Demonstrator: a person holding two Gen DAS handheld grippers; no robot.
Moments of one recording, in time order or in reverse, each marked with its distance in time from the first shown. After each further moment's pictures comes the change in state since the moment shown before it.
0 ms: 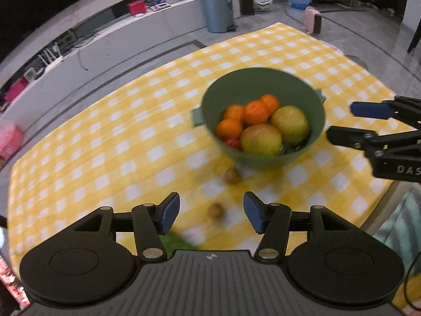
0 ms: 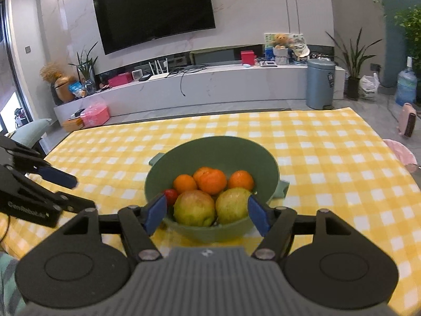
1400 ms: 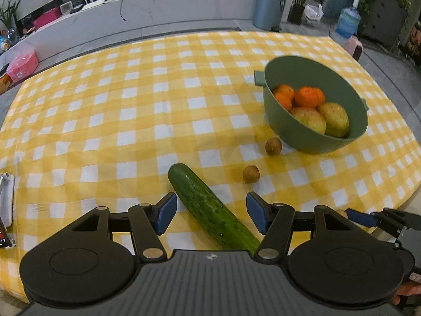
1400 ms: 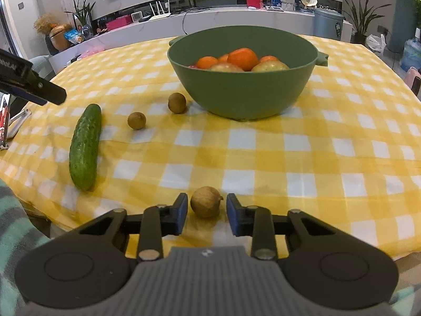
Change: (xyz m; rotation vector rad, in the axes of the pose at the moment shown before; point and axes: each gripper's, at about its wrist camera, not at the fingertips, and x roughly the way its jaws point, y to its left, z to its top) left arm 0.017 0.064 -0.060 -0.320 0.051 -0.044; right arm 0.029 0.037 -0.104 -0.028 0.254 -0.004
